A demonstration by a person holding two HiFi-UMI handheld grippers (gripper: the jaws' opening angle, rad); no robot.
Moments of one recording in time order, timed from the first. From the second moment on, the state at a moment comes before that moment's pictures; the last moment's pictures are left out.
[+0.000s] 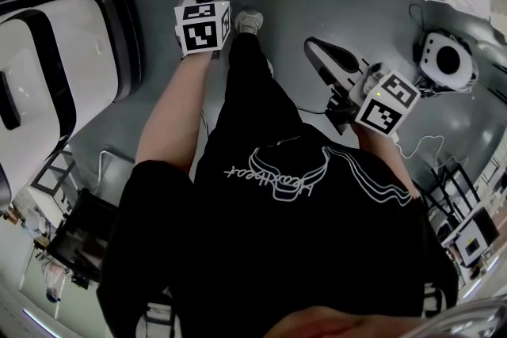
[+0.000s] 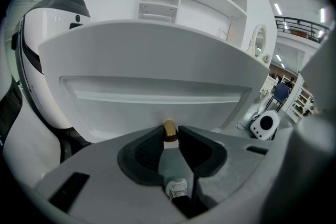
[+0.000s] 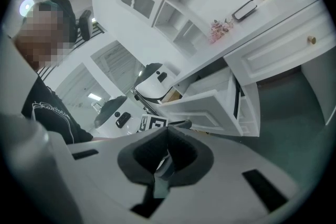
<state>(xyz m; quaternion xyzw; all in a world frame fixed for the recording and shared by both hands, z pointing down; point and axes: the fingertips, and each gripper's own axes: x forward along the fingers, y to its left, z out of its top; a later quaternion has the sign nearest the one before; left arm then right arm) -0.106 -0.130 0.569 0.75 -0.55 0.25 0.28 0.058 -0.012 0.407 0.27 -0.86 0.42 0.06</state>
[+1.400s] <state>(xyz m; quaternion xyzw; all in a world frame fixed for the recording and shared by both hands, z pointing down) -0.110 -0.090 0.547 0.76 -0.53 0.24 0.31 0.047 -0.011 0.344 0.25 -0.89 0.36 0.08</state>
